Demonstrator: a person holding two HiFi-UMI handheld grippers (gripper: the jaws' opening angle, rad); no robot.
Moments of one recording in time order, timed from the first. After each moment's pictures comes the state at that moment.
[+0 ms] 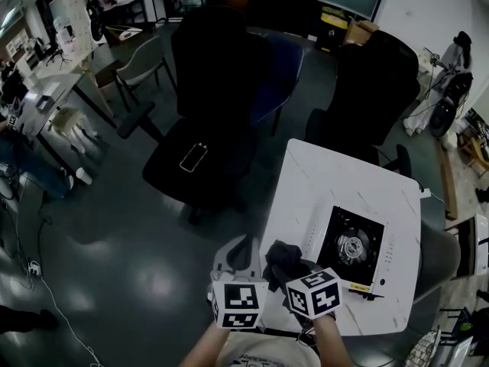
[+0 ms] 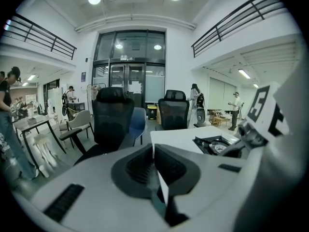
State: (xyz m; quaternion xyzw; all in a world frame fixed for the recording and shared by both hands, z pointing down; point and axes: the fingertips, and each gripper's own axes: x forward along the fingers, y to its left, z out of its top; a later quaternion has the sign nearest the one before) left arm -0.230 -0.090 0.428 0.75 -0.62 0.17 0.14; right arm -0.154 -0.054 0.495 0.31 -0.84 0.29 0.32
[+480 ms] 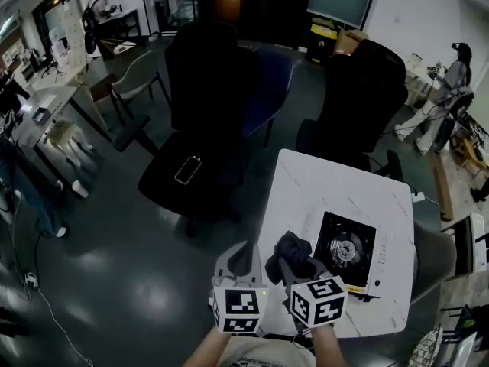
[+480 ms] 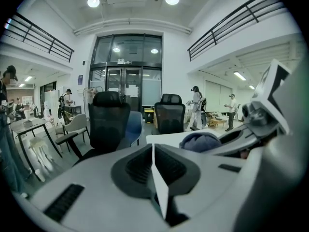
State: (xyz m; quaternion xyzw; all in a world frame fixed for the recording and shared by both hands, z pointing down) left arm -0.215 -0.086 0.413 0.77 -0.61 0.16 0.12; right arm -0.134 -0.078 0.438 0.42 -0.85 0.23 0.23
